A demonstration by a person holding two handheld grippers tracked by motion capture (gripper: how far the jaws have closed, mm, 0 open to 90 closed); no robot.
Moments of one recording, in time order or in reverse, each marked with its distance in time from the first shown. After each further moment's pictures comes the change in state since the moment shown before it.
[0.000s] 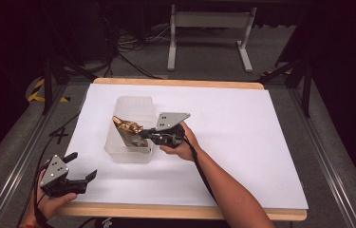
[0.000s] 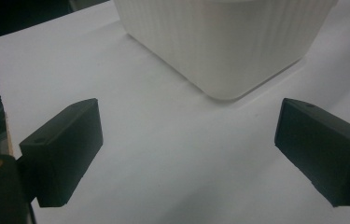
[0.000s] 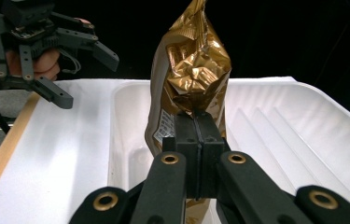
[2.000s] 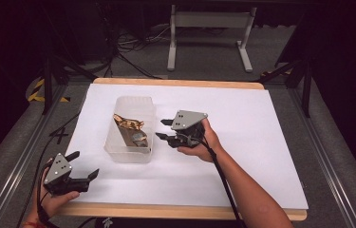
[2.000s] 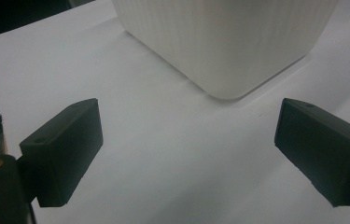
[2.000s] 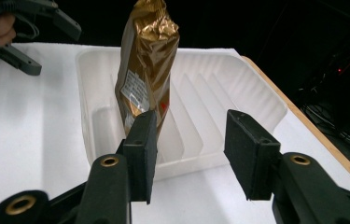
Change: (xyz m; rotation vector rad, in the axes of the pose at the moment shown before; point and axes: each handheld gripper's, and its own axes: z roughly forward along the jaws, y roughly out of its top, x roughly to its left) left arm 0.000 0.002 0.006 0.019 0.001 0.013; right arm 0.006 0.015 -0.059 0.150 -0.191 -0.064
